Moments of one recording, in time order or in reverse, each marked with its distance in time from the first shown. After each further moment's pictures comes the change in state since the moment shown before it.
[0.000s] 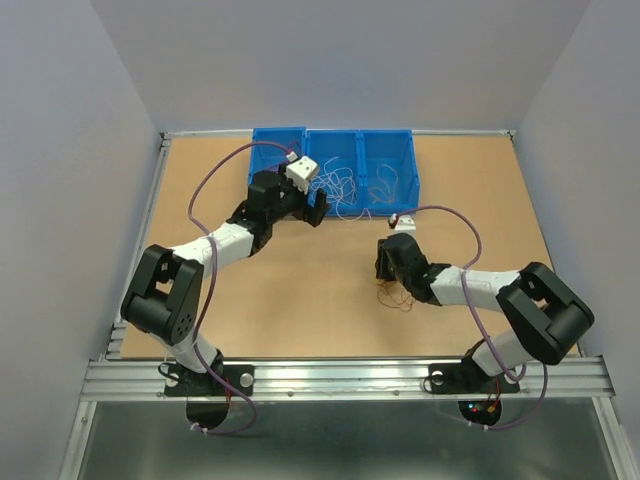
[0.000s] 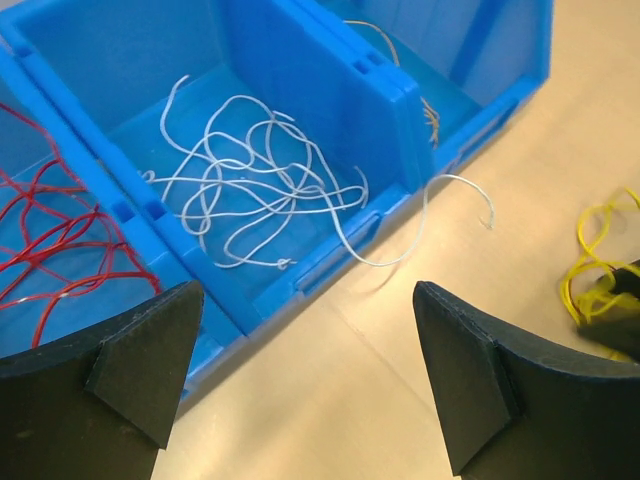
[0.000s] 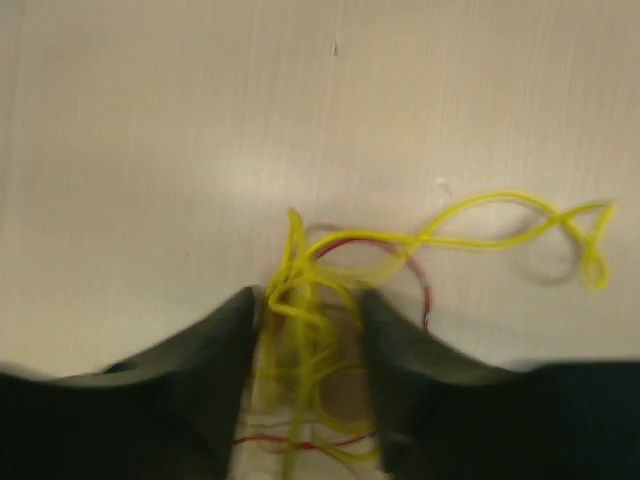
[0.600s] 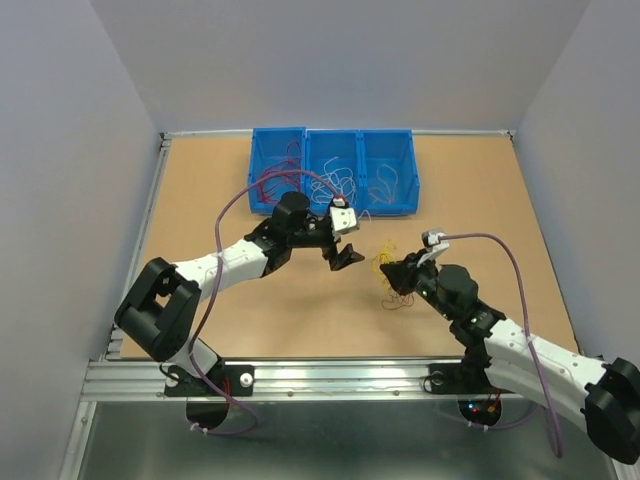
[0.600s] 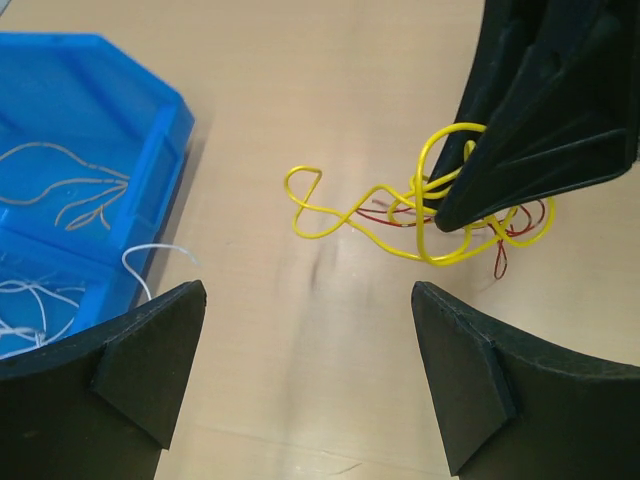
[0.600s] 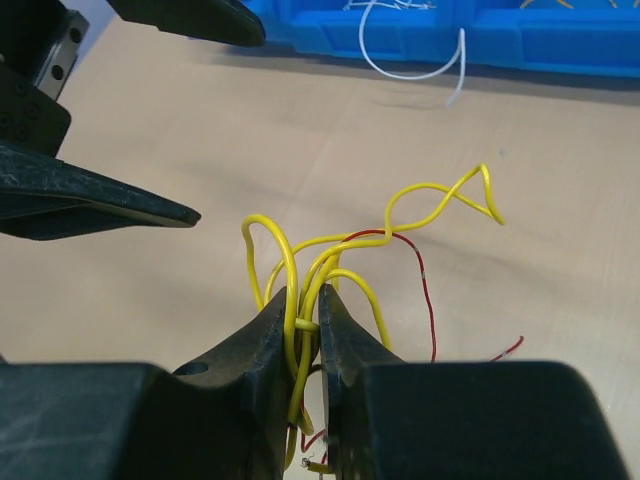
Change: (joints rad) left arm -0.236 -0.068 -0.043 -0.084 0.348 0.294; right arm 0.027 -0.649 -0.321 0.182 -0.232 -0.031
